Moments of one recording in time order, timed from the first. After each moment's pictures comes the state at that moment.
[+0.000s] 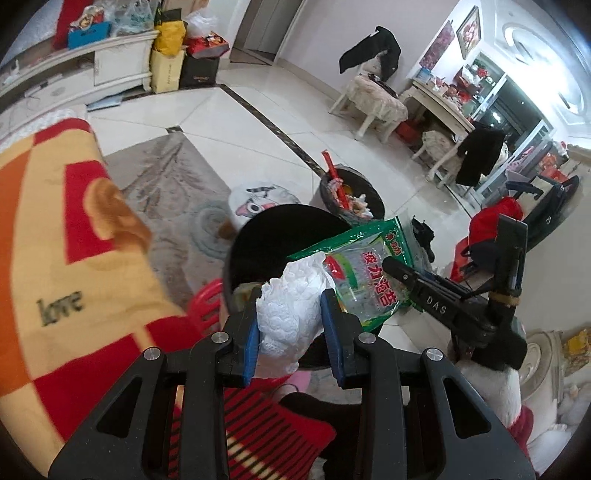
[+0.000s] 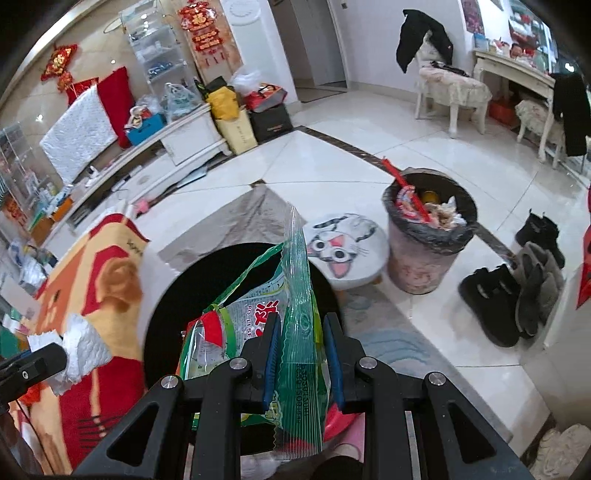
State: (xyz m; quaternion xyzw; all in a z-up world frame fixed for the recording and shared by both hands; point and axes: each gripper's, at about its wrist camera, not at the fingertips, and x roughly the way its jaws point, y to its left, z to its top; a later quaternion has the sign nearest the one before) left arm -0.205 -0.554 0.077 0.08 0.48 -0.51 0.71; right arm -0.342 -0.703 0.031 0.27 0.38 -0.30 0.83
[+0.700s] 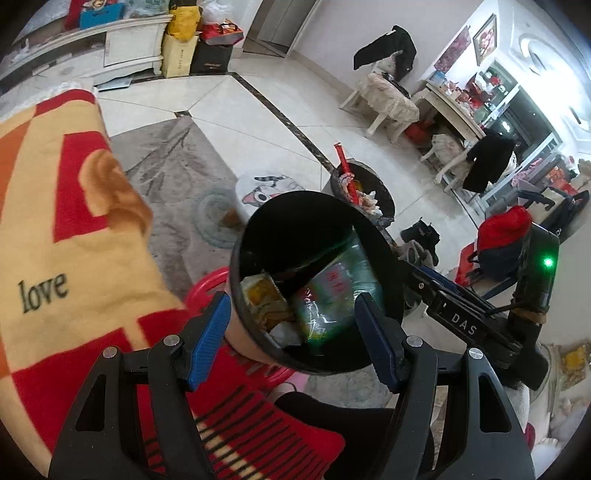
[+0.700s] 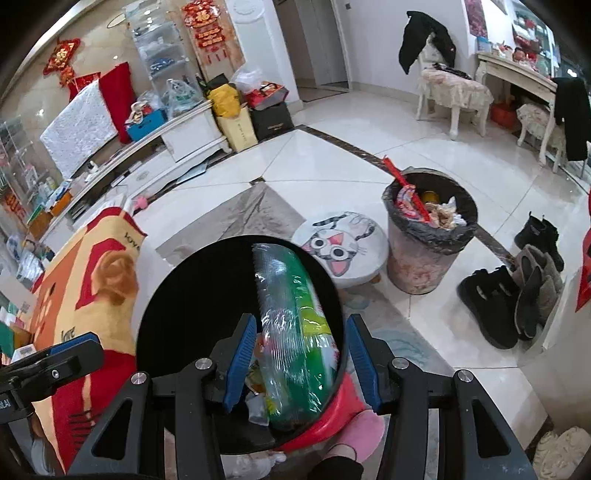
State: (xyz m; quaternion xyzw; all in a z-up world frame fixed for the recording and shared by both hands) left arm -0.196 -0.553 0.055 0.07 0.50 -0.48 0.71; right arm -0.340 -0.696 0.026 0.28 0.38 -0.29 0.83
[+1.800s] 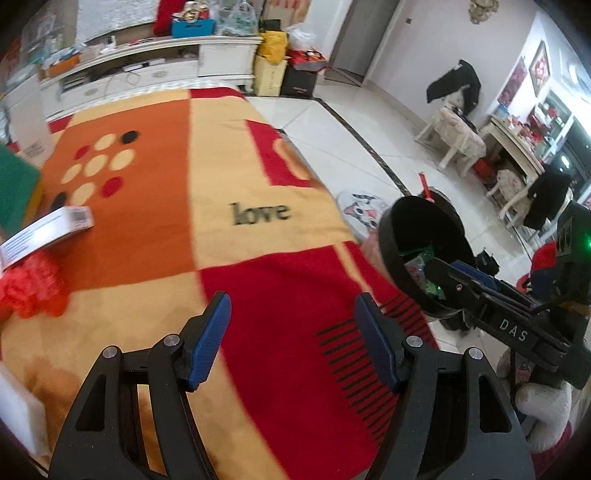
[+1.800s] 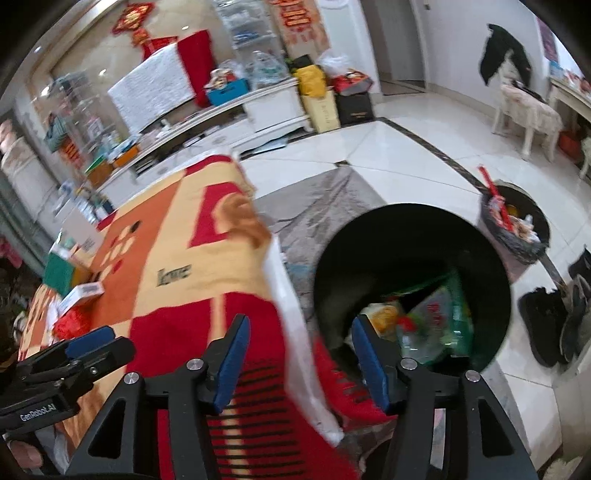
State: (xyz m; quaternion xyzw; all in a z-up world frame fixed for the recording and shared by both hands) left arm -0.179 -0.383 0.062 0.06 0.48 -0.35 0.80; right arm -0.274 -0.558 0.051 0.24 0.40 -0.15 0.87
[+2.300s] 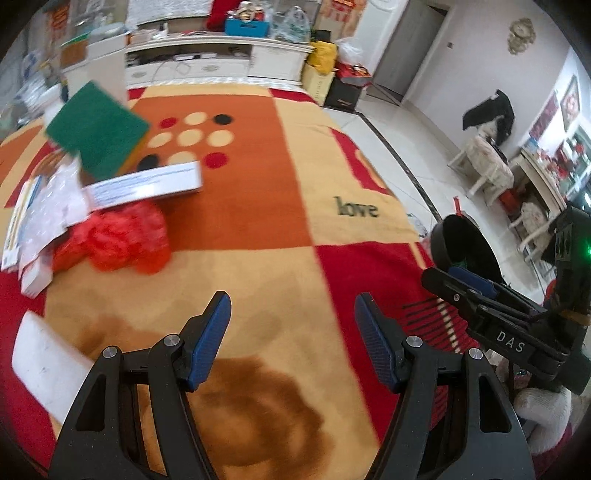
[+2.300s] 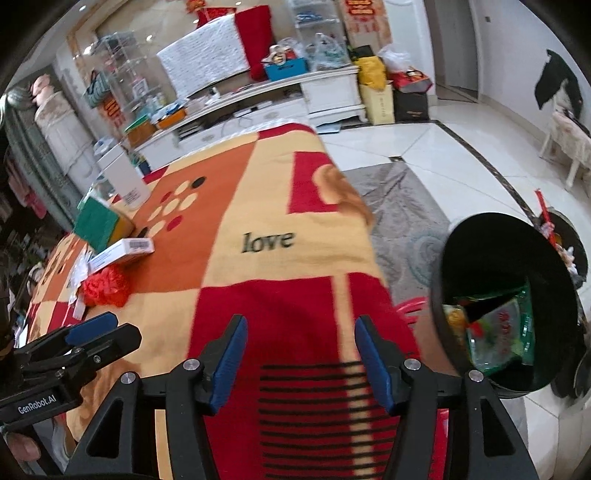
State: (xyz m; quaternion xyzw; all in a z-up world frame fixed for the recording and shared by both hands) left arm -0.166 -0.295 0.062 0.02 0.48 -0.29 0.83; right arm -0.223 -0.479 0.048 0.19 0.43 -0.07 0.88
